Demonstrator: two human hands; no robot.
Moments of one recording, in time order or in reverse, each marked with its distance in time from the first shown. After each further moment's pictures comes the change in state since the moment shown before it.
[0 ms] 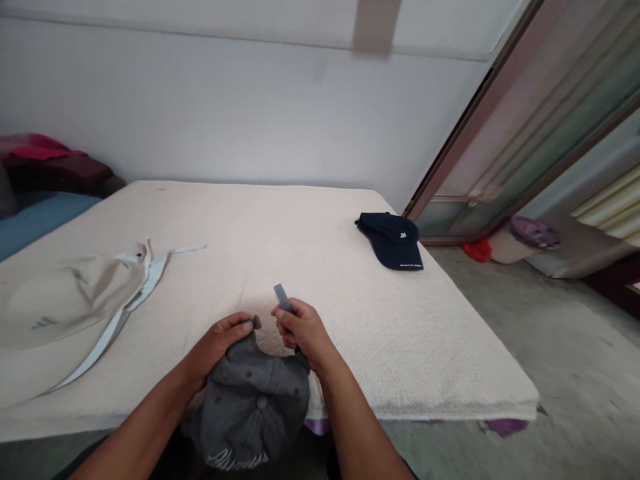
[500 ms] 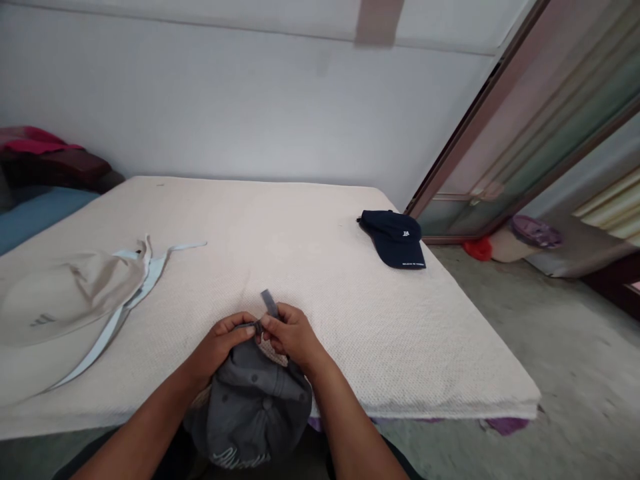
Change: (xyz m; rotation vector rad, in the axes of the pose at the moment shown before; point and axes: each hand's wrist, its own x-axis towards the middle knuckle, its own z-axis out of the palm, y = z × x) left_hand 0.000 -0.003 -0.001 0.116 -0.006 0.060; right_hand 0.007 0.015 0.013 -0.128 -0.098 0.017
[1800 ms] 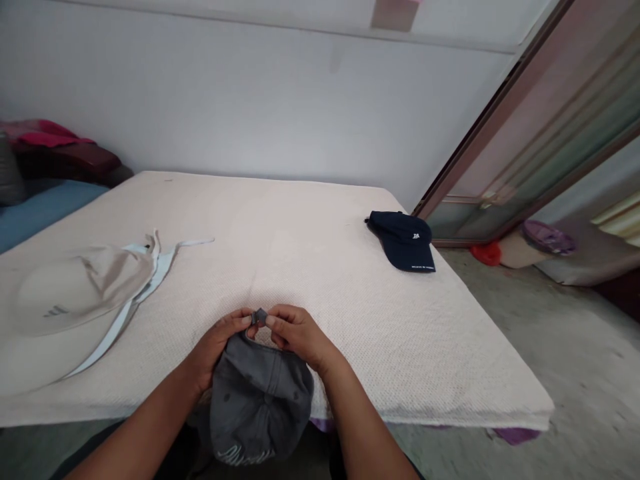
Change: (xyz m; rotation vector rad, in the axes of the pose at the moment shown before) left_hand -0.002 -0.006 -0.013 -0.404 0.040 -0.096; right_hand 0.001 -0.009 -0.002 -0.141 -0.176 0.038
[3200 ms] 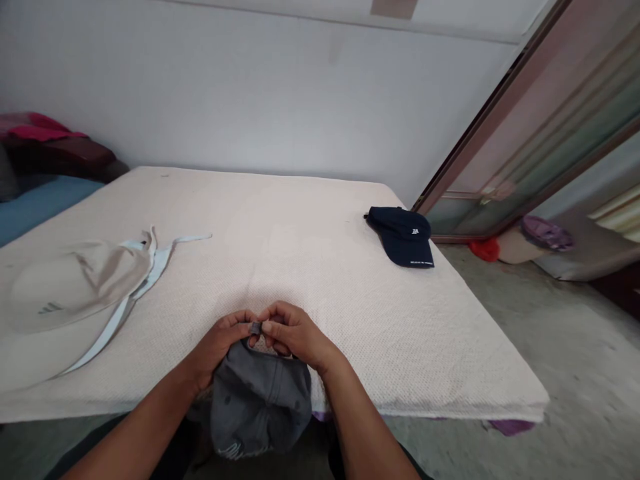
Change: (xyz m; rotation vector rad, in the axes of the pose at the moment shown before) left_hand -0.005 -0.003 0.008 0.216 -0.025 -0.034; right_hand -0.006 0.004 0.000 0.055 -0.074 0.010
